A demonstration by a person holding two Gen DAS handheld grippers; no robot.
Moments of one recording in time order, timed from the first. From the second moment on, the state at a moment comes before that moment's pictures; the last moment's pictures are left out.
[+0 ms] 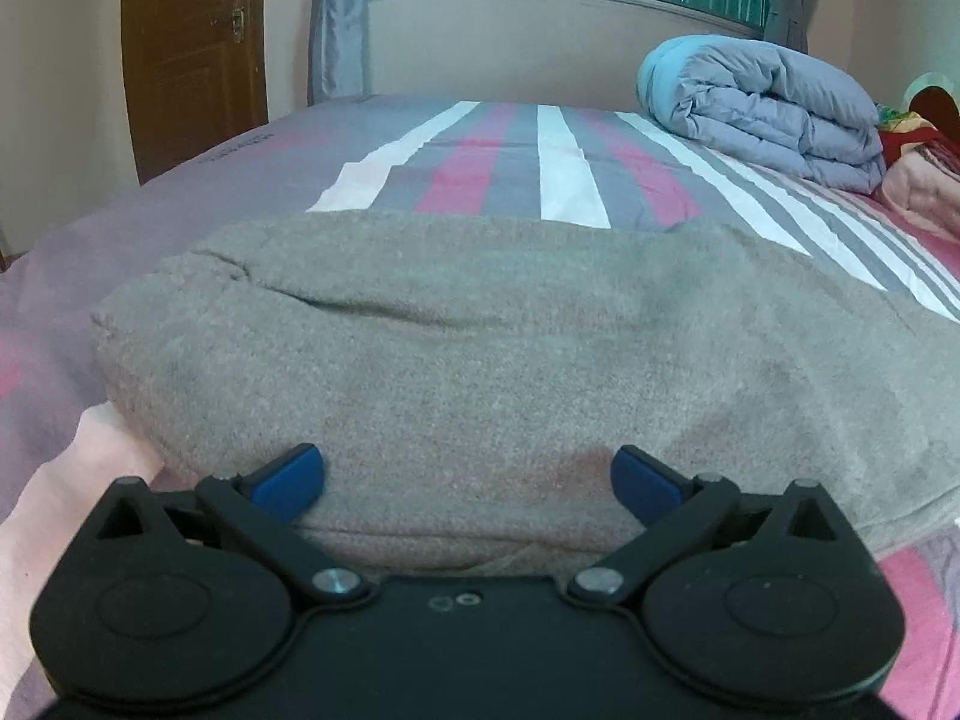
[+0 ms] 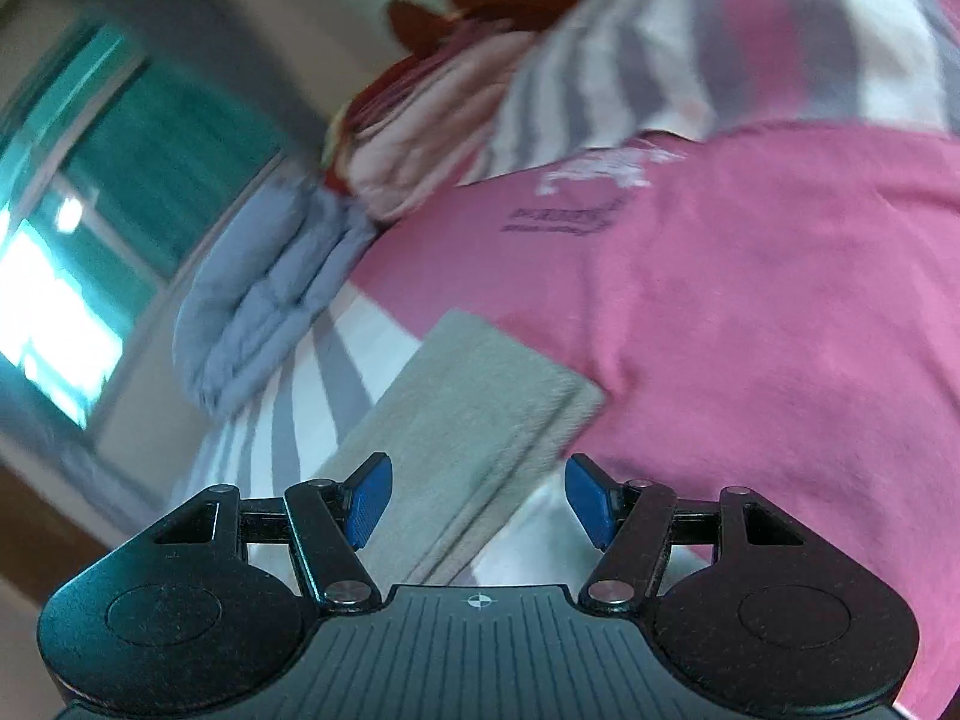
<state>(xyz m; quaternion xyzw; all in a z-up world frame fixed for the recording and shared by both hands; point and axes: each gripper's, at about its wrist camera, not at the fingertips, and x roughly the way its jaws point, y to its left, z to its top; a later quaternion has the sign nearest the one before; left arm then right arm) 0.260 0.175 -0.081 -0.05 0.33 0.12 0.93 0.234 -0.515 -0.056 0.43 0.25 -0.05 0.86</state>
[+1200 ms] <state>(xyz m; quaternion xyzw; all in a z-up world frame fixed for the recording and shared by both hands) 0.189 0.220 -0.057 -0.13 0.28 0.15 0.94 0.276 -0.425 0.020 0.25 0.22 0.05 0.94</state>
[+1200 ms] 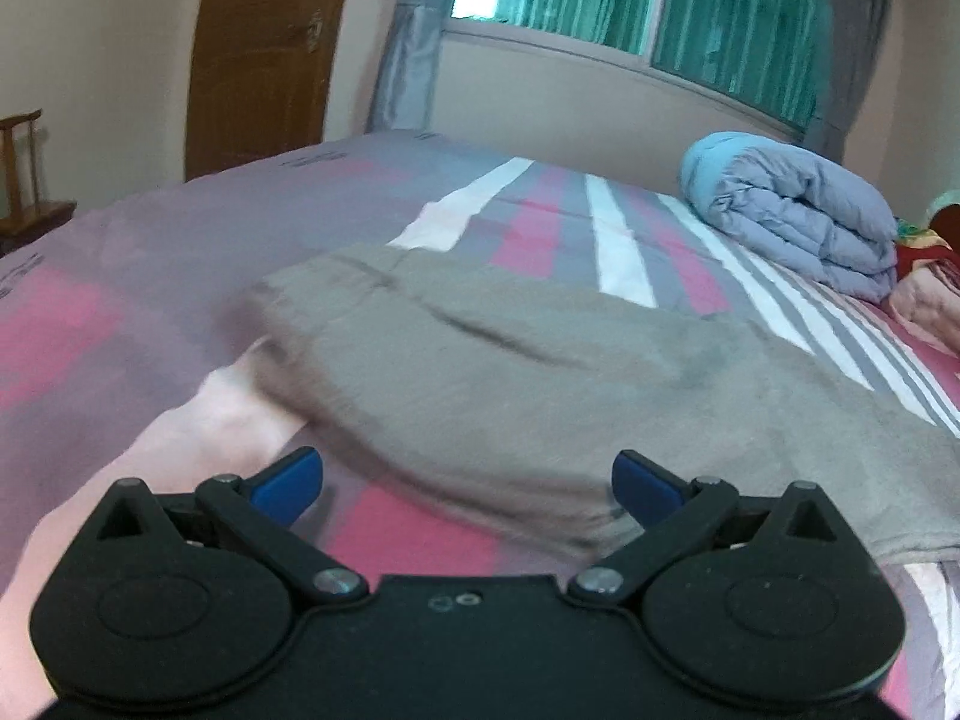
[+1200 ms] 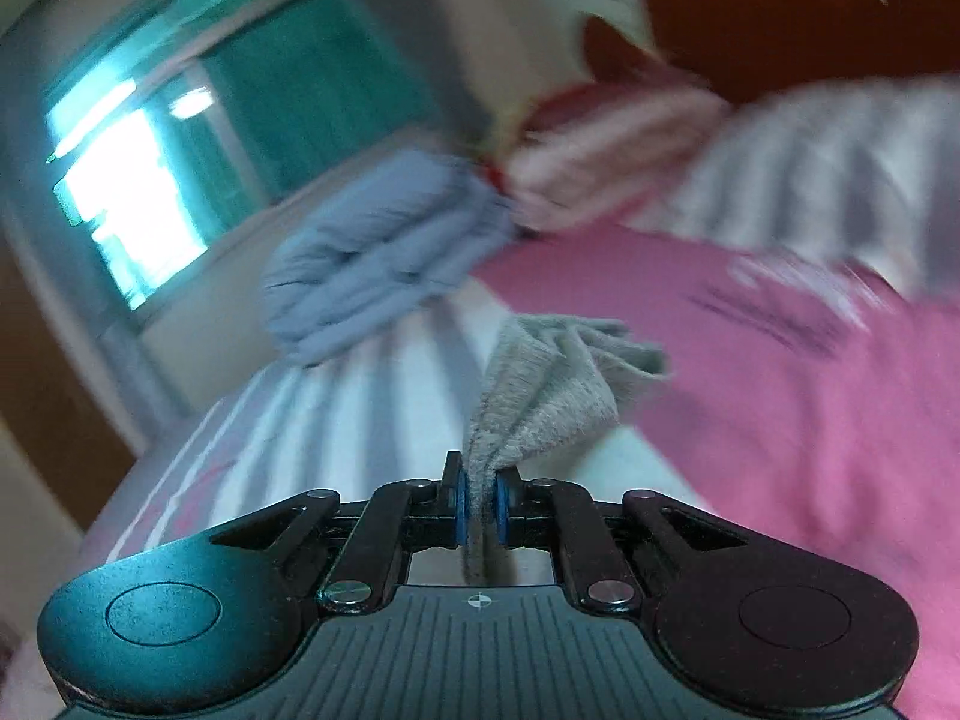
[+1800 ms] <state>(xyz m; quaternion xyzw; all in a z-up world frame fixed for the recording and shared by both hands) 0.151 0.260 -0.068 -0.16 0.29 0.16 0.93 0.238 -0.058 -0.031 -0.02 0.30 0.36 0.88</state>
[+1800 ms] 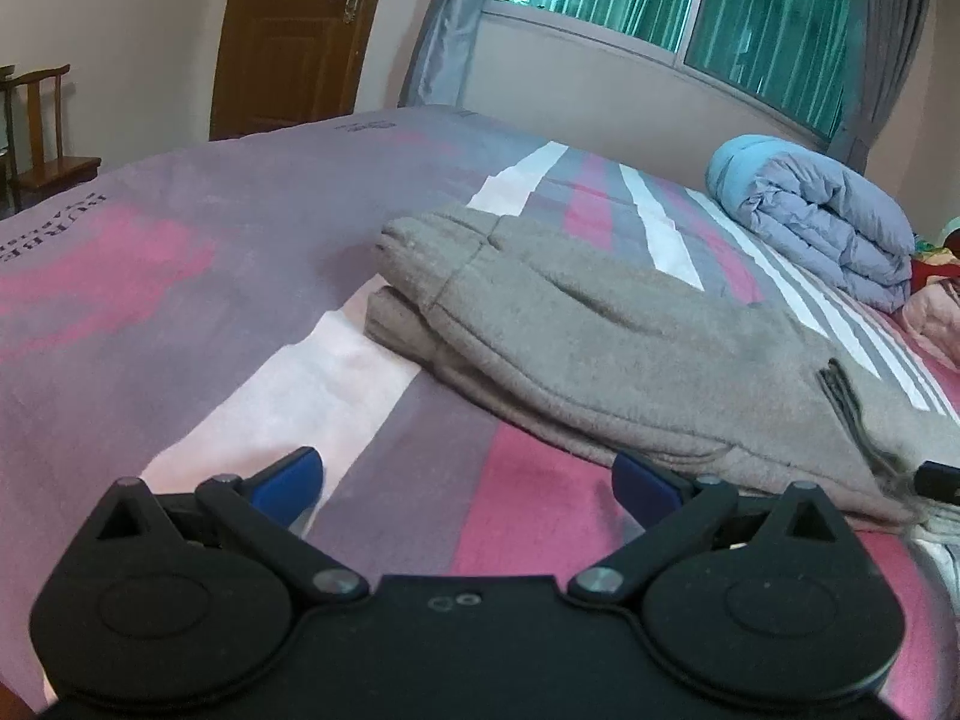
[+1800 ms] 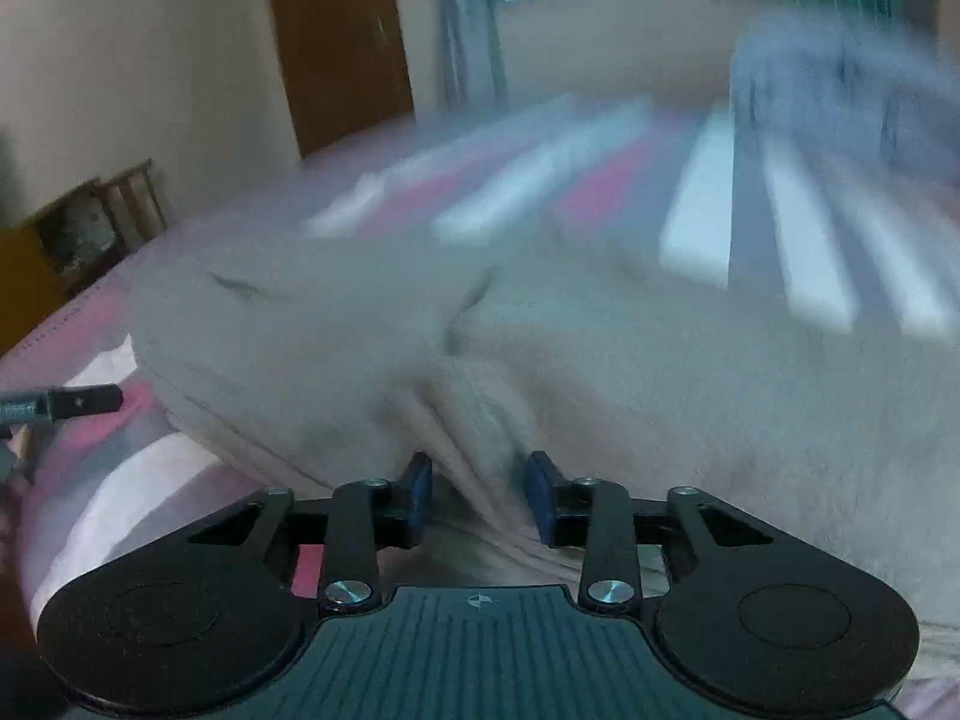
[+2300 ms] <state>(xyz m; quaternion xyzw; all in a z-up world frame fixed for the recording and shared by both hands) 0.159 0.262 -0.067 -0.23 0.29 0.16 0.92 0.260 -0.078 -0.031 0.09 0.34 0.35 0.87</state>
